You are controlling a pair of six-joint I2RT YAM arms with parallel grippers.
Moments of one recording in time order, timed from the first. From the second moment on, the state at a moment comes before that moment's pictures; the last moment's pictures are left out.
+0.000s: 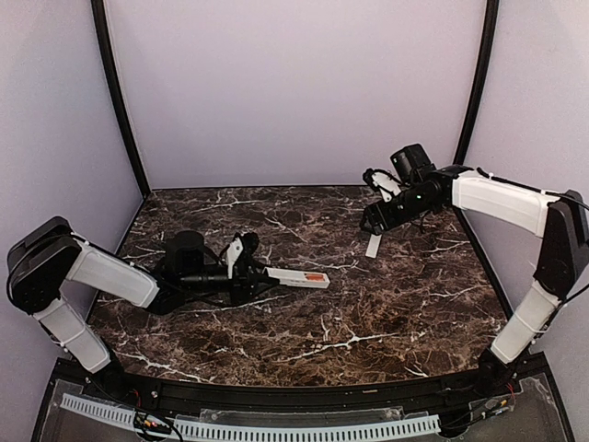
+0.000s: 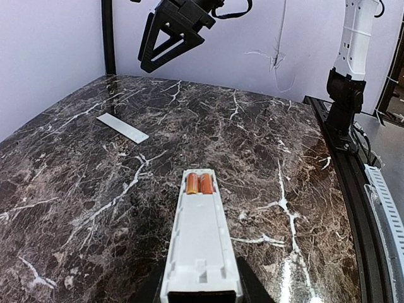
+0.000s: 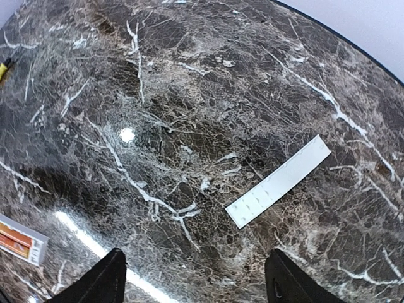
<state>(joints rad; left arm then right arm) -0.73 1.57 0.53 0.78 0.56 0.07 0.50 1.64 1.33 -0.60 -0.12 -0.04</state>
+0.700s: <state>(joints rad) -0.78 1.76 0.64 0.79 0.58 0.09 0.45 1.58 1.27 -0.54 -0.22 0.02</state>
